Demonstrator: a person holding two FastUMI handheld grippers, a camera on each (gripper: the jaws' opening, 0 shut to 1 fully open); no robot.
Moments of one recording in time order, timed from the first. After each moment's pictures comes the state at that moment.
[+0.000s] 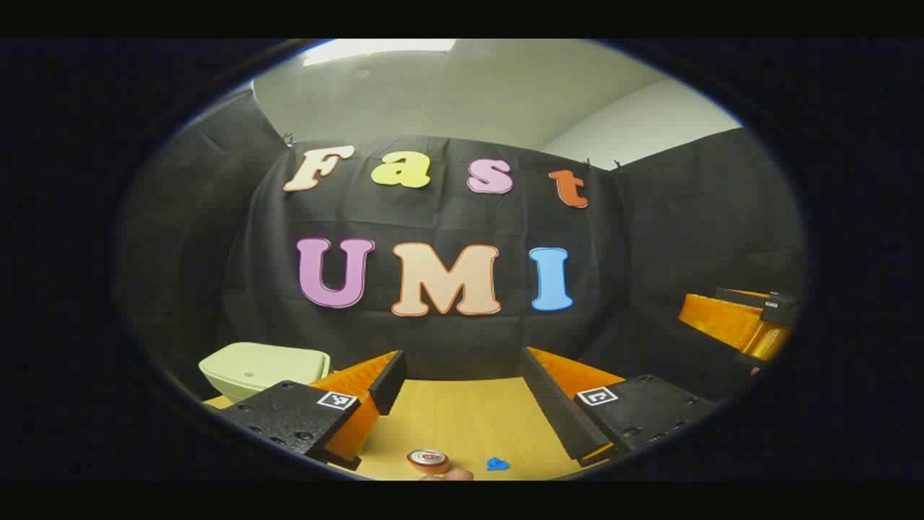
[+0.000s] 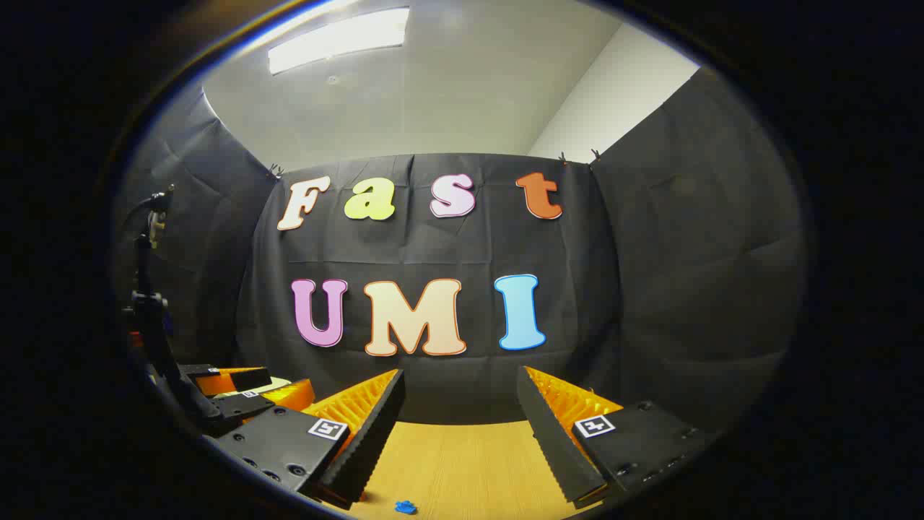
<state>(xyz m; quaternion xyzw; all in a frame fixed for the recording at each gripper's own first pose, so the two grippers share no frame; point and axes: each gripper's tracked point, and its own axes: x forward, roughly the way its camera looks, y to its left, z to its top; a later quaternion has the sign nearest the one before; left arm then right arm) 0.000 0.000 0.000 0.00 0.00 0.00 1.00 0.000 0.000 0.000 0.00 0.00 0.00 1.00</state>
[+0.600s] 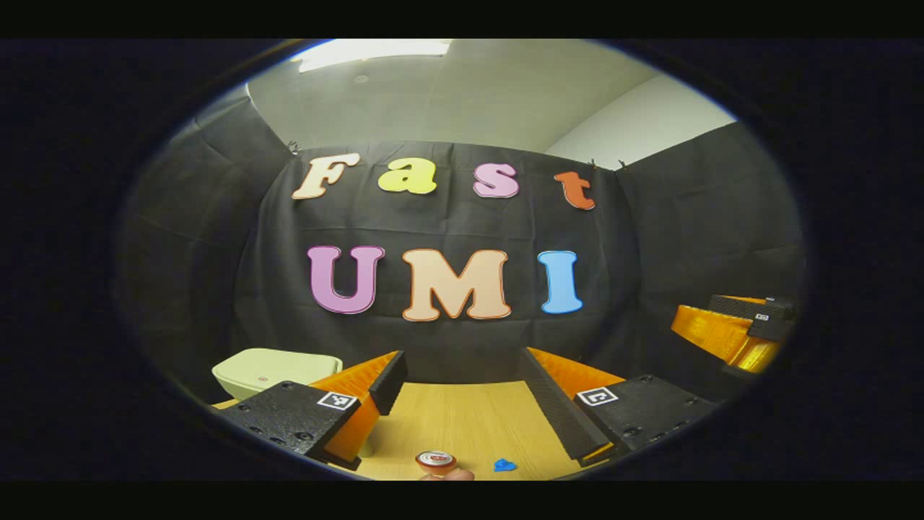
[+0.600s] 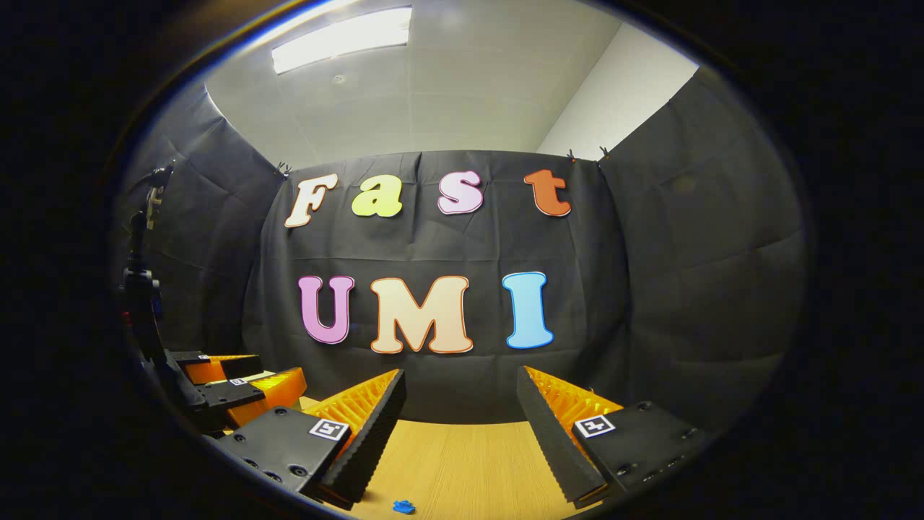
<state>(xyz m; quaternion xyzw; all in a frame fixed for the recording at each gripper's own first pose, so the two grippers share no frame) -0.005 0.005 0.001 0.01 0.00 0.02 1.00 0.008 0.002 -0.011 -0.01 0.01 0.02 1.00</state>
